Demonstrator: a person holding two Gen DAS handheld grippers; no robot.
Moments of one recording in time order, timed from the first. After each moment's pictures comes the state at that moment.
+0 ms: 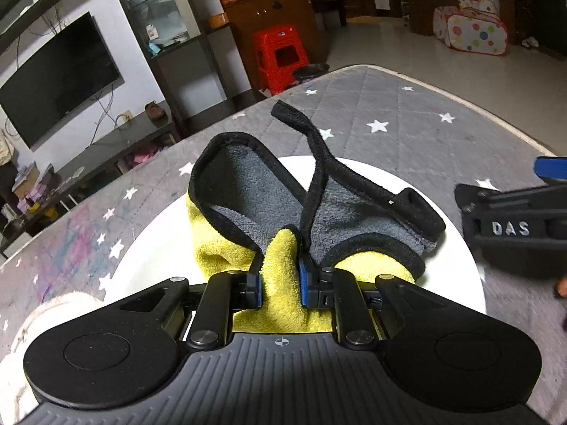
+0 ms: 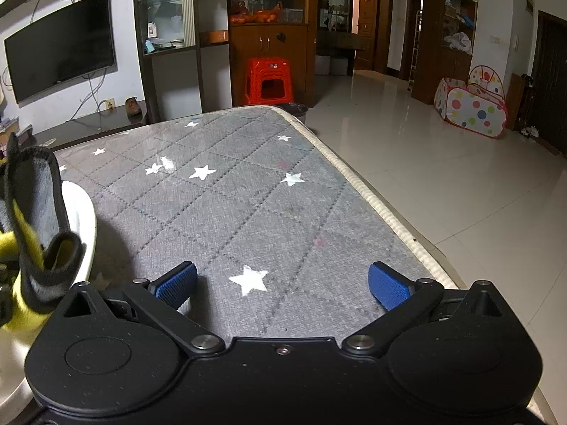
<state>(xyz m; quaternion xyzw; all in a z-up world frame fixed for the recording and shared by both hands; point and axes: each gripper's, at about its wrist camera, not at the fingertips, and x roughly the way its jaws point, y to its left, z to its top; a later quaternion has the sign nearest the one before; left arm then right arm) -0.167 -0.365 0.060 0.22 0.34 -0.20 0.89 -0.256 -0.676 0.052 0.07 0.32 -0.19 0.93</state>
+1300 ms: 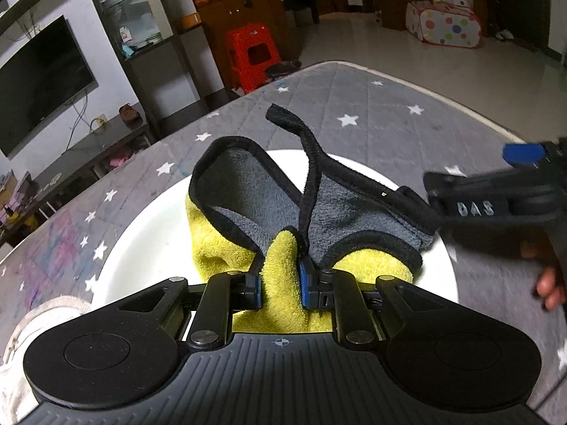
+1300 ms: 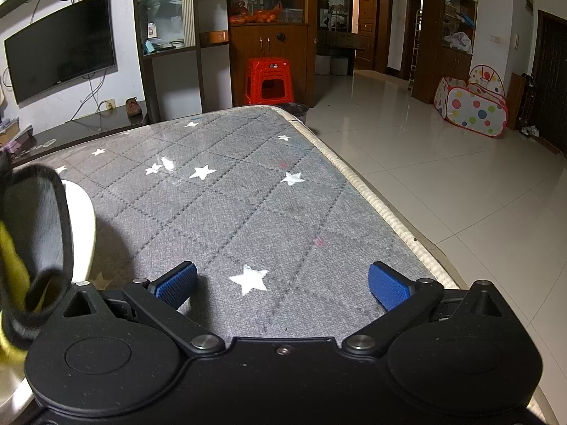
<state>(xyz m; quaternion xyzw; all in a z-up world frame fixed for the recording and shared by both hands) -0.168 -0.364 0.061 0.23 0.35 -0.24 0.88 -0.256 -0.673 0.051 0.08 0.32 -0.19 0.93</state>
